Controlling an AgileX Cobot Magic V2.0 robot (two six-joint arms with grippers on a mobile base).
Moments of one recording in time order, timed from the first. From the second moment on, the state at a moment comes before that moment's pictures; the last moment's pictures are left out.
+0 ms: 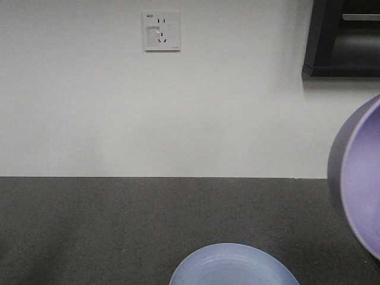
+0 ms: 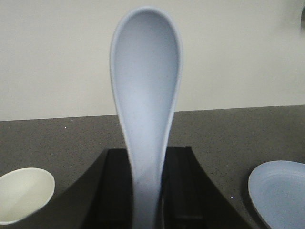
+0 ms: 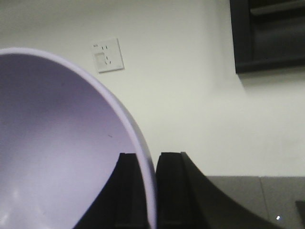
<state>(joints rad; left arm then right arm) -0.26 0.48 -0.83 0.07 0.63 -0.16 -0.26 0.56 -0.83 1.05 0.61 -0.72</state>
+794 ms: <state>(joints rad) -0.26 0.48 -0.83 0.04 0.61 -0.16 0.21 1.65 -1.23 0.44 0.80 -0.29</state>
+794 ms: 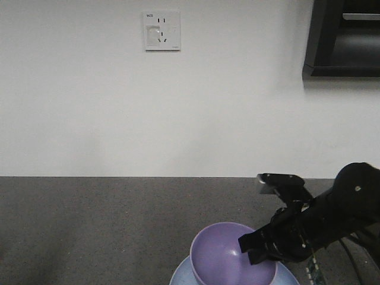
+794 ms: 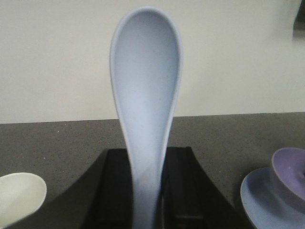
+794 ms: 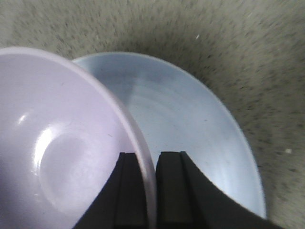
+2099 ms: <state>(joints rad) -0.26 0.49 -0.84 -0.01 0.71 -0.14 0.22 1.48 -1.33 0.38 0.84 -0.28</state>
